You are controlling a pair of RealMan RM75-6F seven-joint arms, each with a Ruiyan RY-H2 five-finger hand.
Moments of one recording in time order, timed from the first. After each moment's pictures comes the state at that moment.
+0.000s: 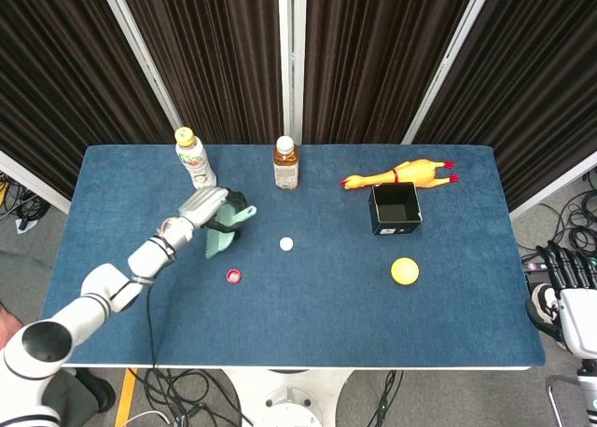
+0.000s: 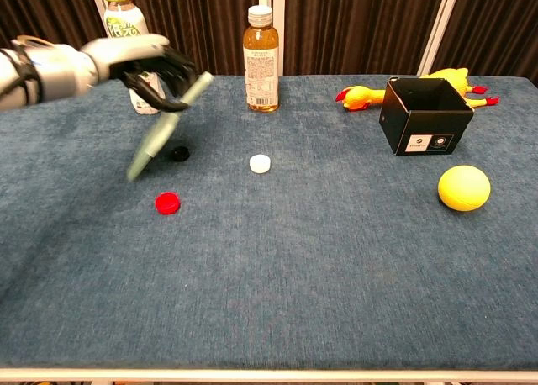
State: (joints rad) left arm -0.97 -1.75 -0.03 -0.63 1.61 0.82 -0.97; right arm 0.05 -1.01 0.06 -1.63 -1.51 1.50 0.07
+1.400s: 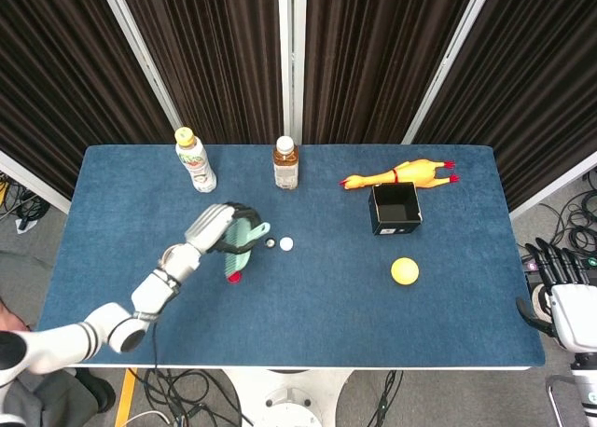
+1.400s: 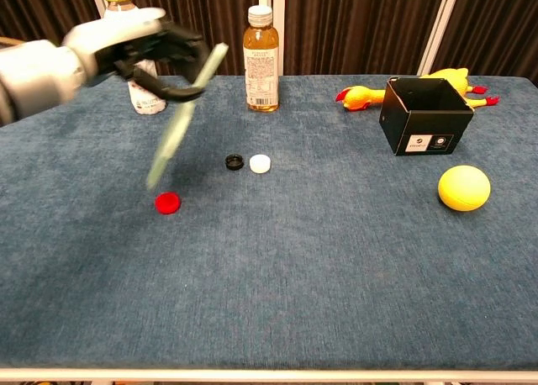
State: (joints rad) left arm -0.83 -1.56 -0.09 -1.28 1.34 1.03 -0.52; right arm 0.08 -1.04 0.06 -1.55 -1.55 1.47 0.16
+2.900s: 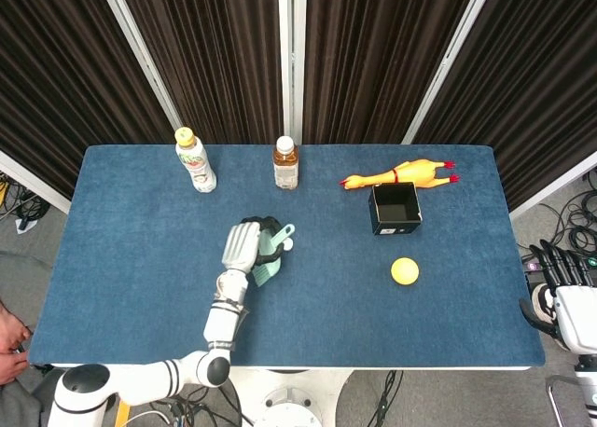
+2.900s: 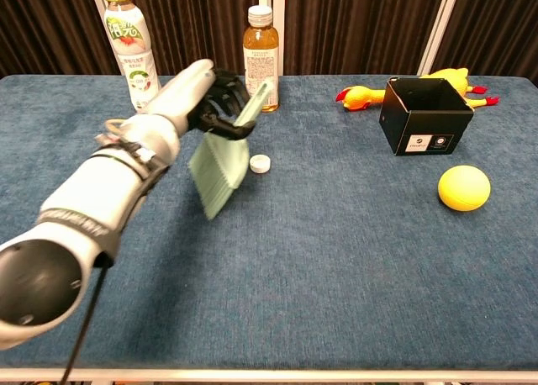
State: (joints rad) left arm -0.79 -2.10 -0.39 -1.14 1.04 1.17 0.13; right arm 0.08 -1.04 0.05 -1.55 -1.53 1.48 0.18
